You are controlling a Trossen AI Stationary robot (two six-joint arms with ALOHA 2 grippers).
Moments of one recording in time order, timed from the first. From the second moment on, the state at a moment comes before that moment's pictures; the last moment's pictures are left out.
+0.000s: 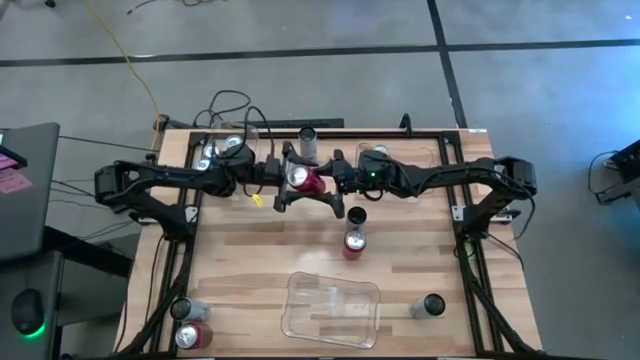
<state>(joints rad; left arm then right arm) 0.32 1.40 0.70 0.89 0.43 0.15 -0.16 1.59 1.00 0.44 -0.16 0.00</state>
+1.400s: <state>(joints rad) 0.35 1.41 0.70 0.72 0.43 0.27 -0.30 1.39 1.00 -0.10 -0.16 0.12</state>
